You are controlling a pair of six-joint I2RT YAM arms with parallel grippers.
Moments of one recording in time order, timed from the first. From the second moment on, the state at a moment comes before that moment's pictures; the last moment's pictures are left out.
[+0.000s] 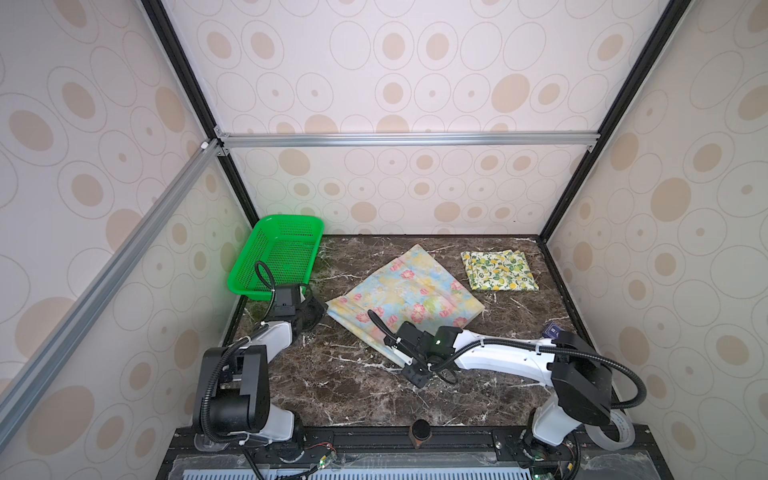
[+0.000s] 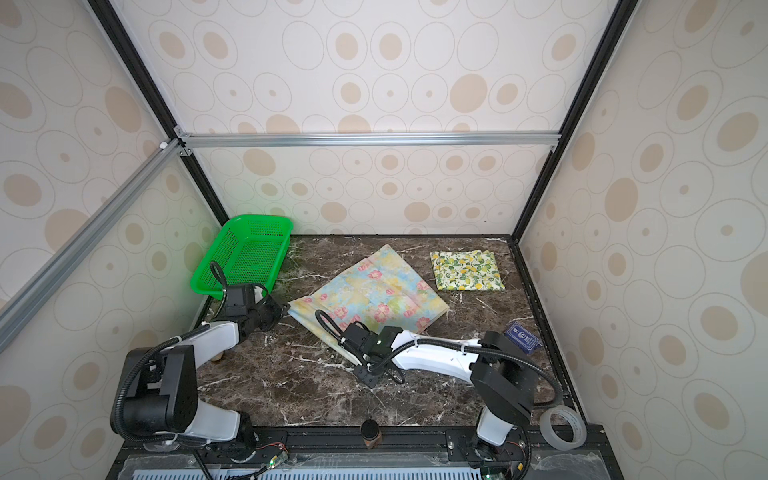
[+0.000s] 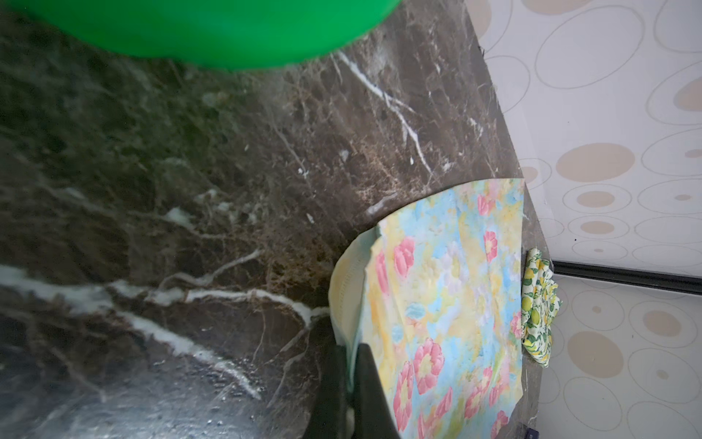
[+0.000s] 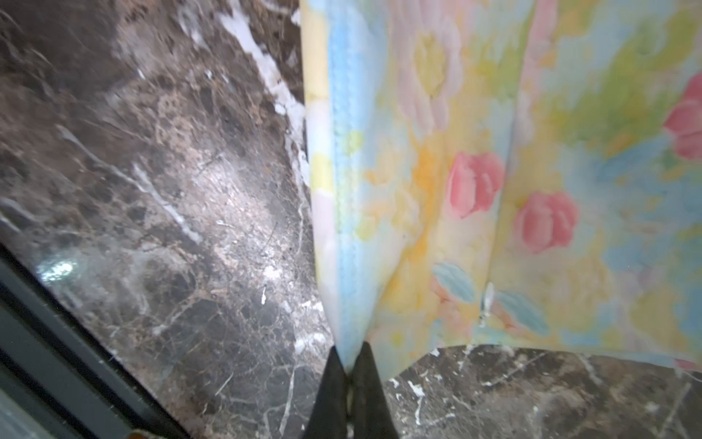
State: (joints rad) left arm 0.06 1.46 0.69 -0.01 0.34 -0.80; right arm 1.07 1.64 1.11 -0.73 0.06 0.13
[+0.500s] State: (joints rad) left arm 0.08 1.35 0.83 -0.18 0.32 -0.79; right arm 1.06 1.51 1.22 -0.83 0.03 0.07
